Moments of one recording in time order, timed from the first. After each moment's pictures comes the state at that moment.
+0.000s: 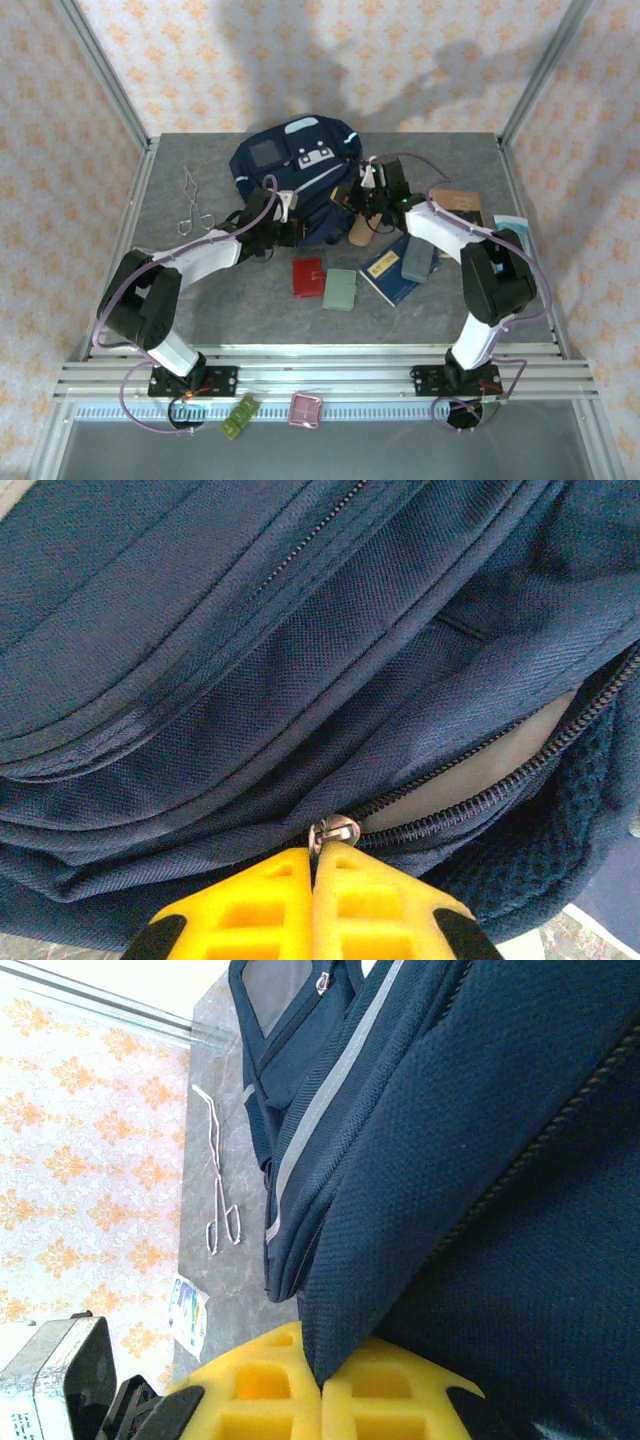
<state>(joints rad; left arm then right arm) -0.43 1.59 0.92 -0.09 0.24 -0.41 0.43 1.74 1.20 -0.05 -0.47 0.86</state>
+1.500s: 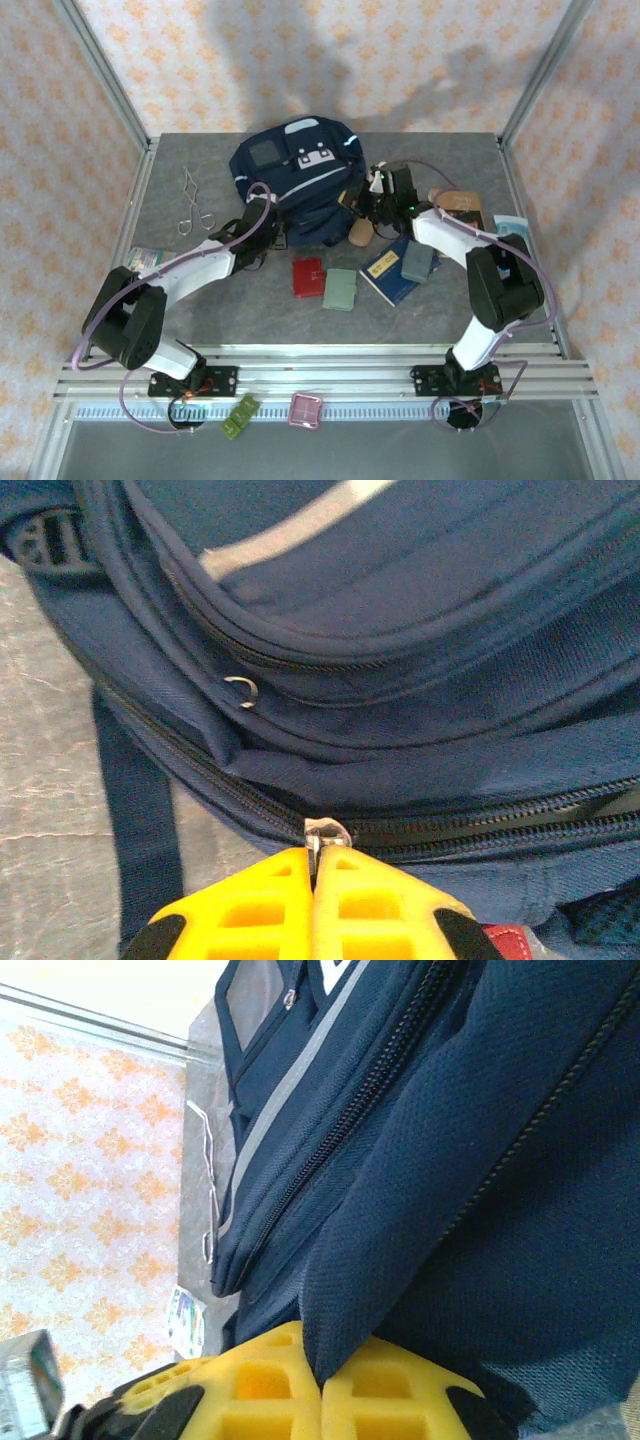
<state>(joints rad) -0.46 1.47 0.85 -0.19 -0.18 -0.47 0.40 1.69 1.08 0.02 -0.45 0.88</state>
